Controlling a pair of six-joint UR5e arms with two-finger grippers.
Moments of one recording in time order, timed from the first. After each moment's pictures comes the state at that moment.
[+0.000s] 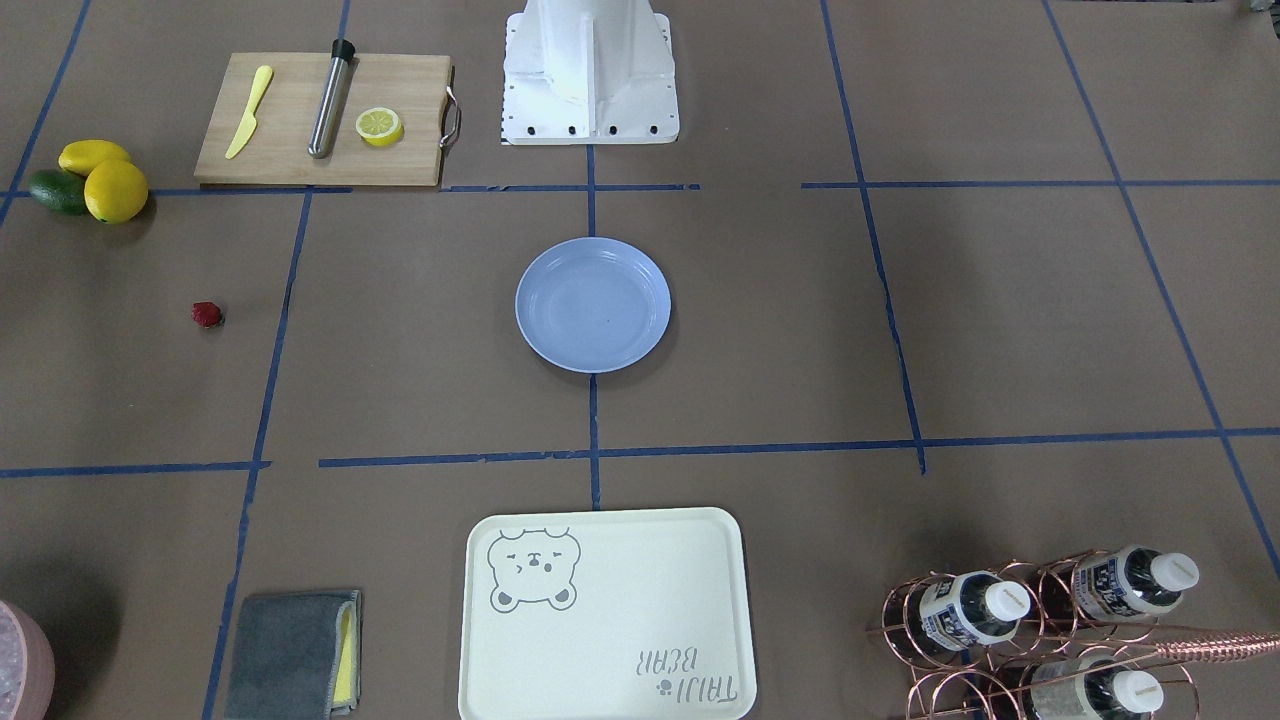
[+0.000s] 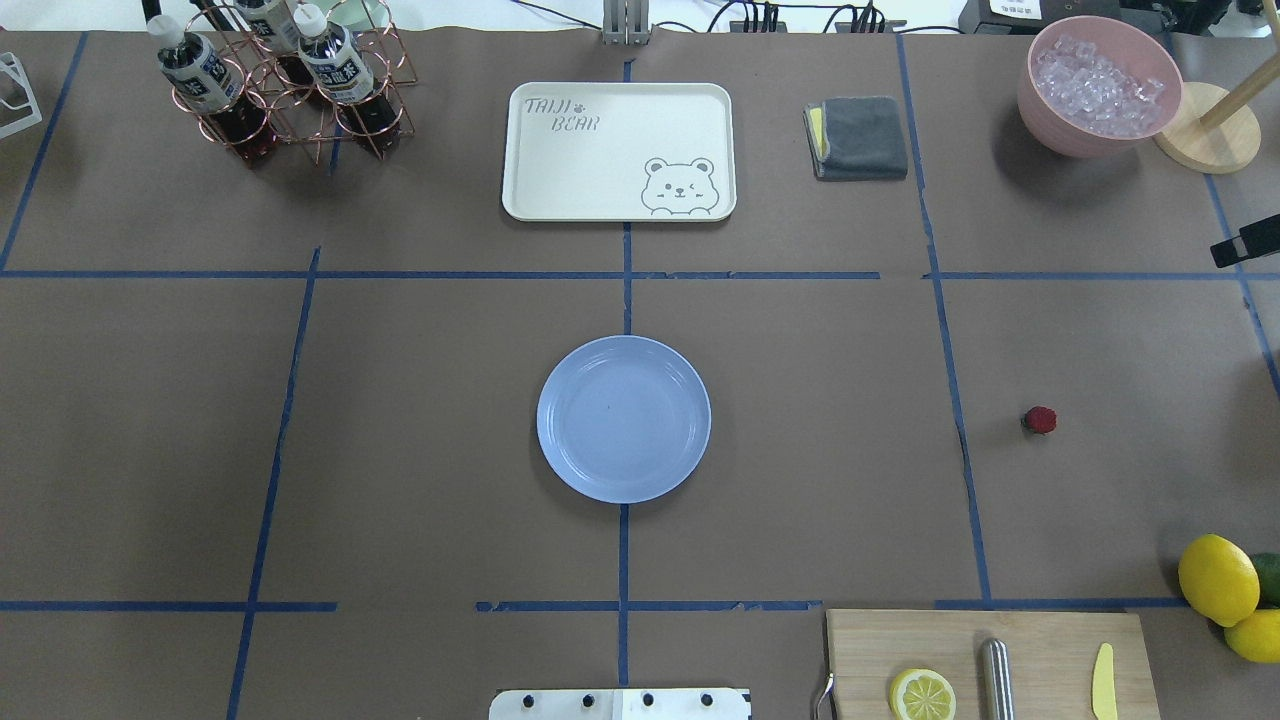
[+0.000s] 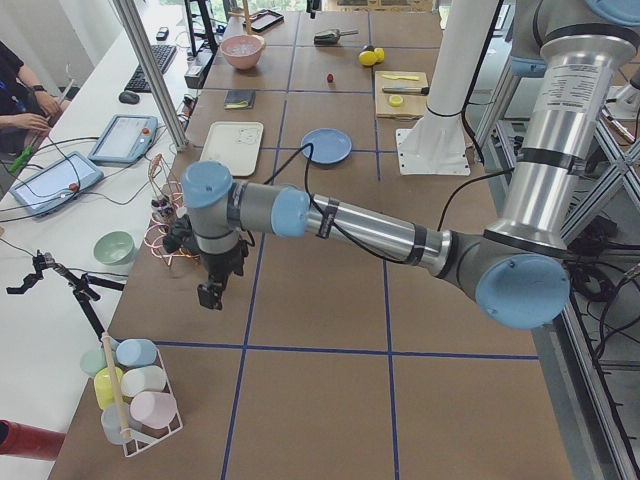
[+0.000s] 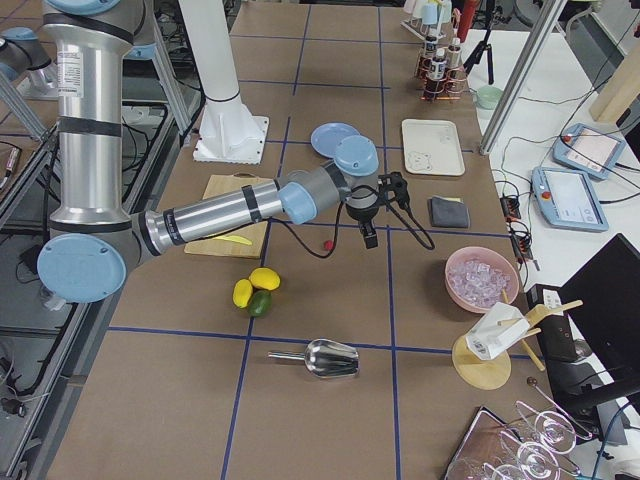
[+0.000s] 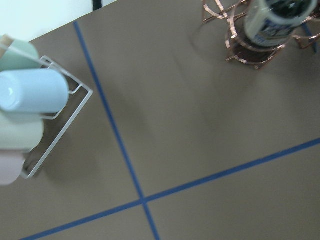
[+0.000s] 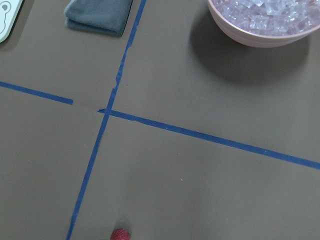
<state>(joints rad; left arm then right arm) -1.63 -1.67 -1.61 -1.42 -2.35 0.33 1.30 -1.60 1.96 -1.39 2.38 0.32</state>
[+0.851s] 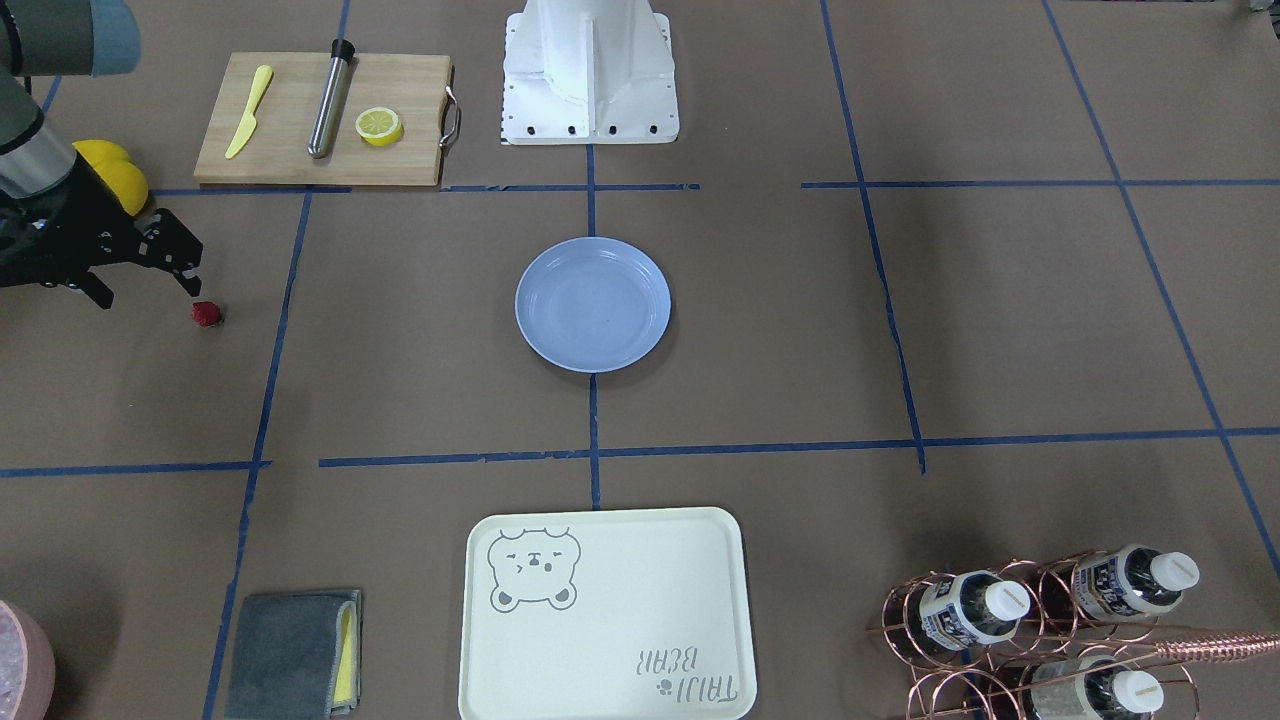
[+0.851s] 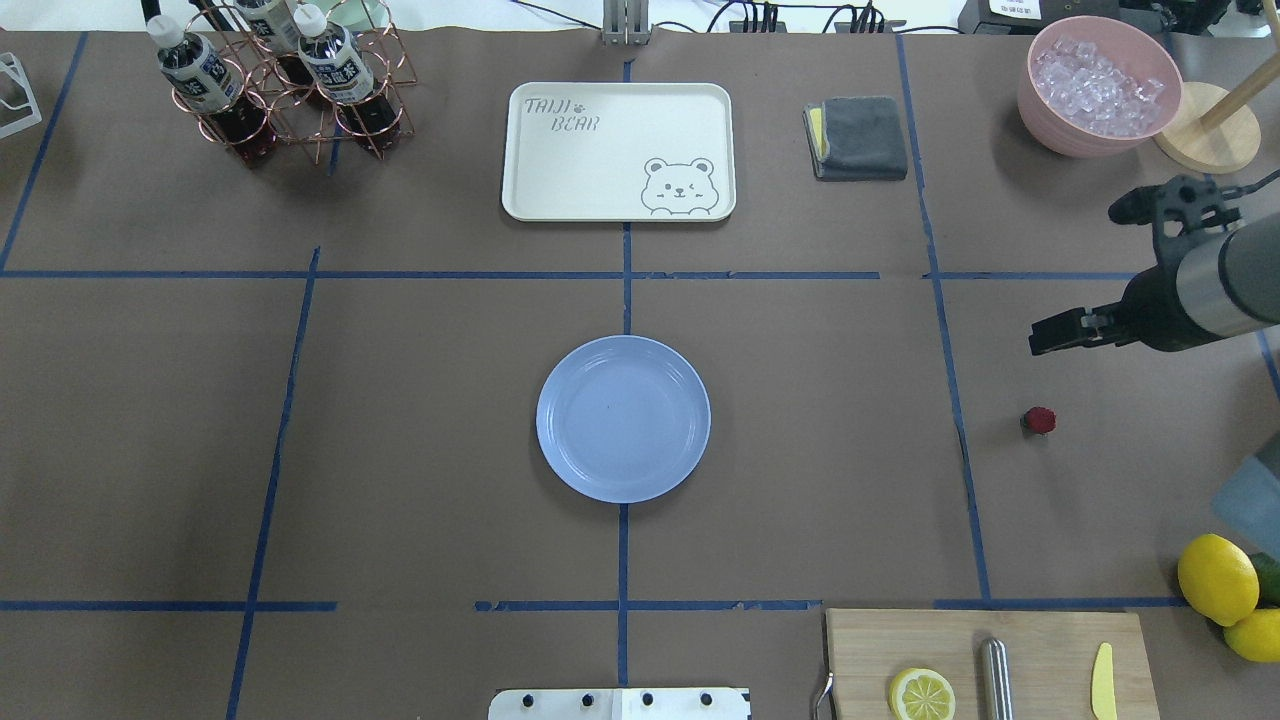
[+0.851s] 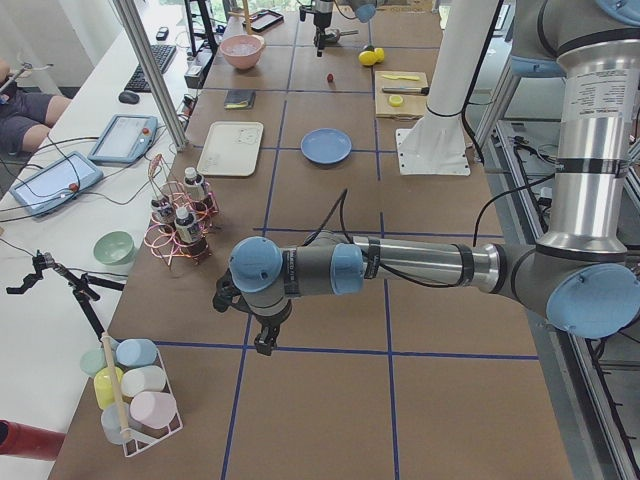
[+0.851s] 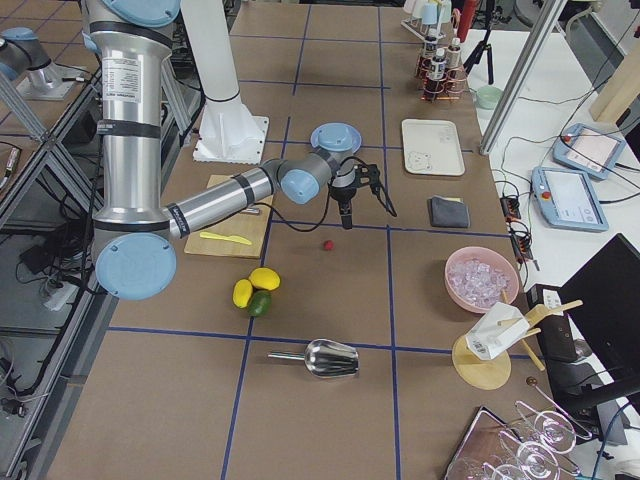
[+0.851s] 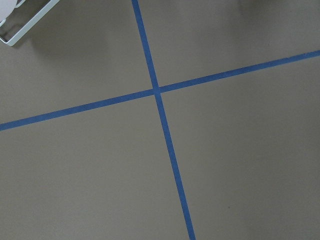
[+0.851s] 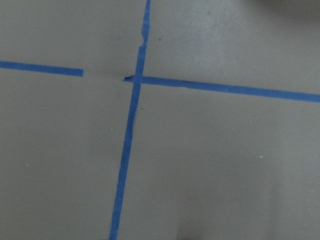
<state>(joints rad) -1.65 -1.57 -1.65 -1.42 -2.45 0.36 0.87 -1.64 1.97 -1.17 2.03 0.84</state>
